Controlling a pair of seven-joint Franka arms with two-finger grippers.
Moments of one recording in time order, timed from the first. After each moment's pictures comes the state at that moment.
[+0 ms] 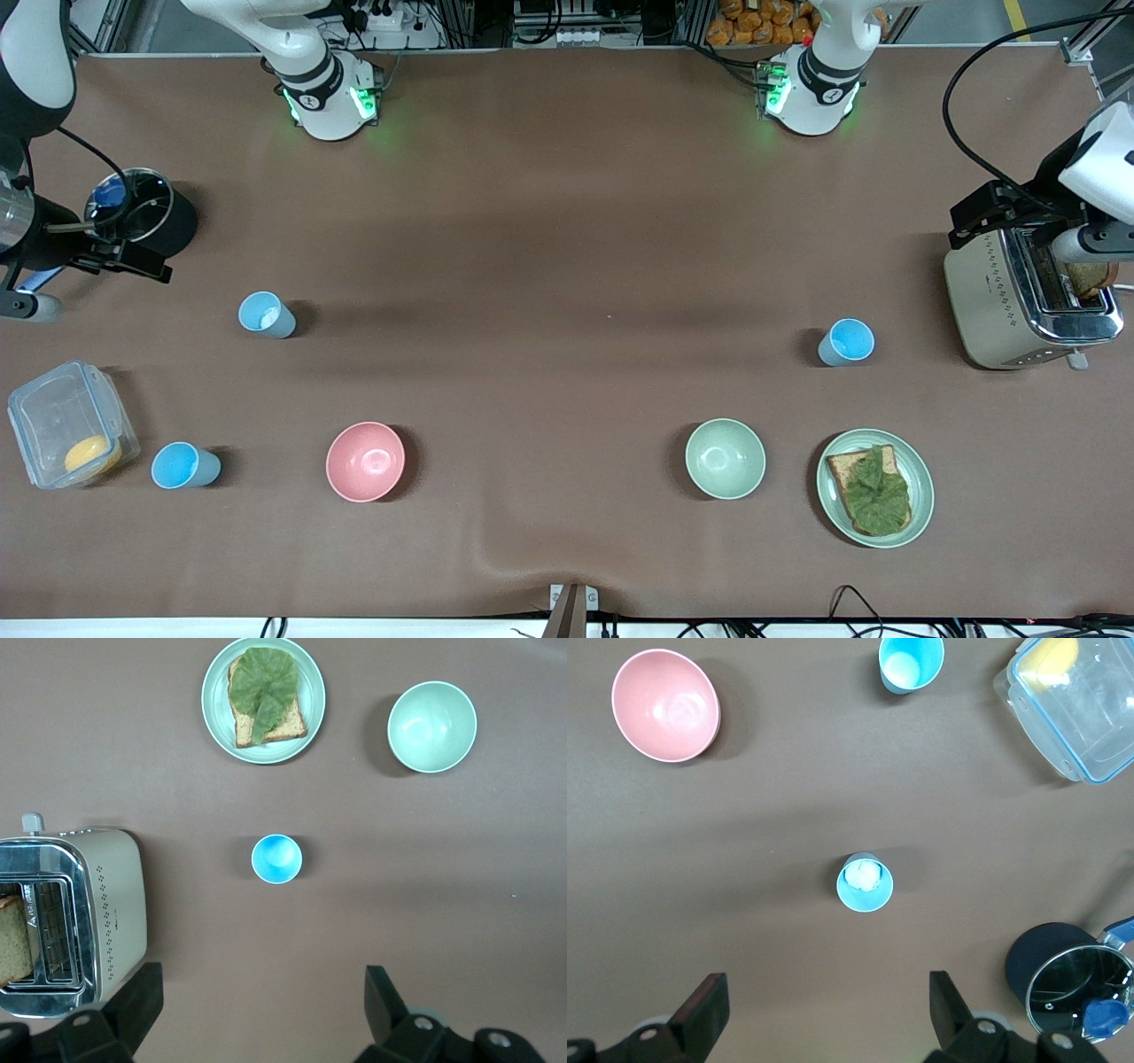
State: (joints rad) left arm 0.06 0.03 -0.16 -1.52 0.01 1.56 -0.10; right arm 0.07 0.10 -0.12 -1.58 0.01 1.57 0.09
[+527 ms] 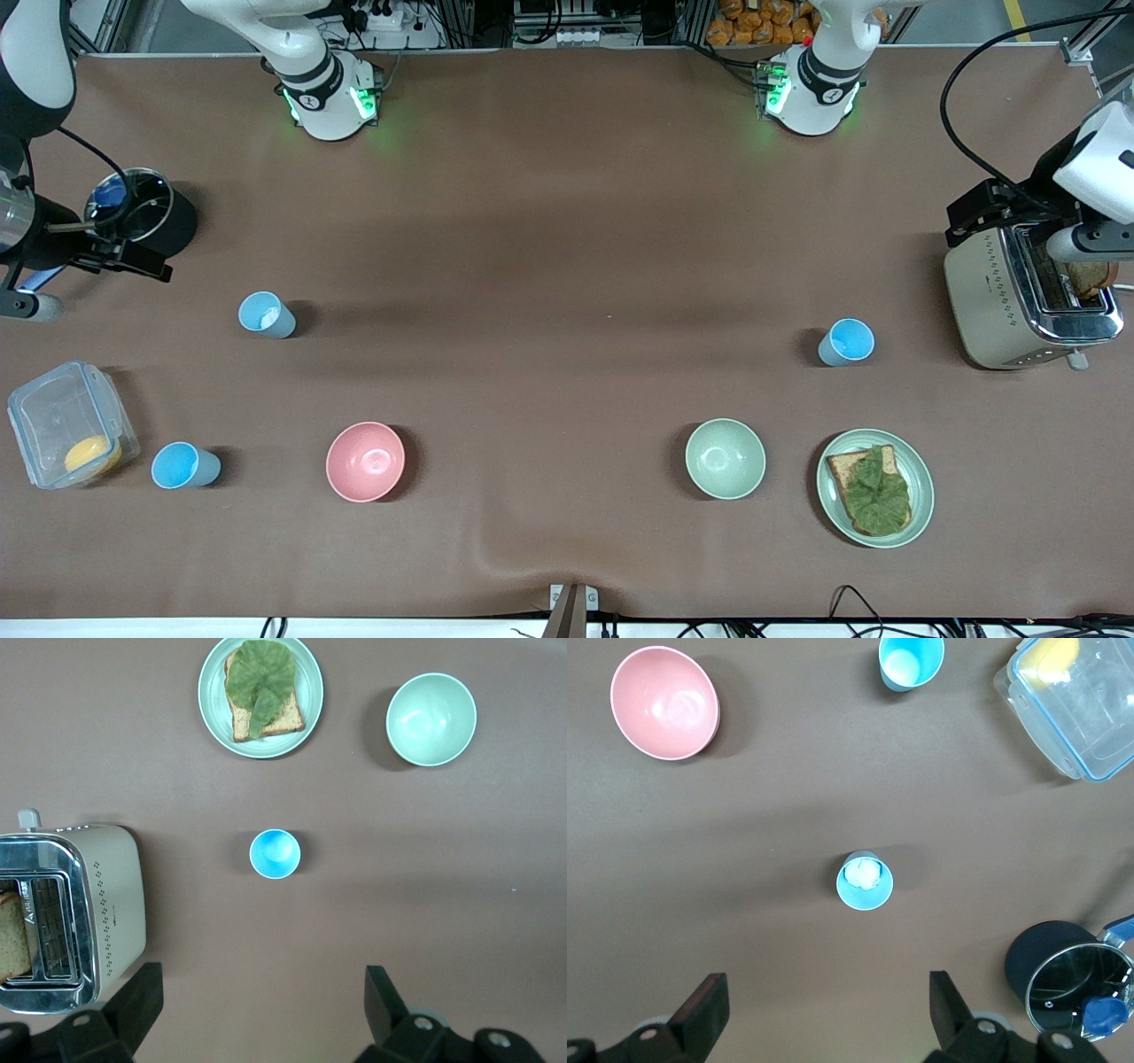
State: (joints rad) left arm 0.05 0.03 -0.16 -1.52 0.01 1.55 -0.10; right arm 0.07 0.10 -0.12 -1.58 0.01 1.57 0.09
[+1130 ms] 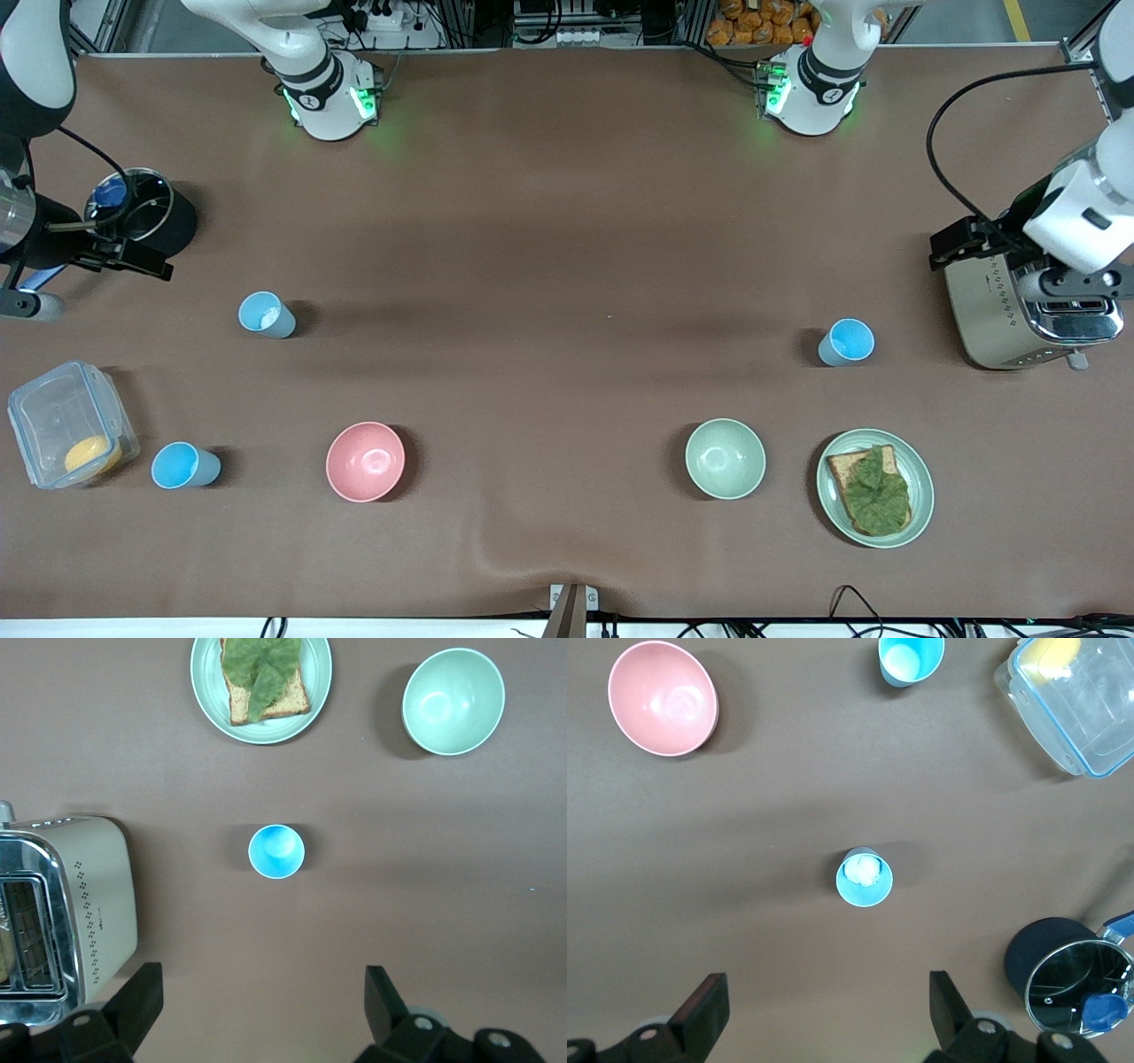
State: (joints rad) left arm 0.06 0.09 -0.16 -1.57 0.01 1.61 -0.10; right arm 0.07 0.10 -0.12 -1.58 0.01 1.56 0.09
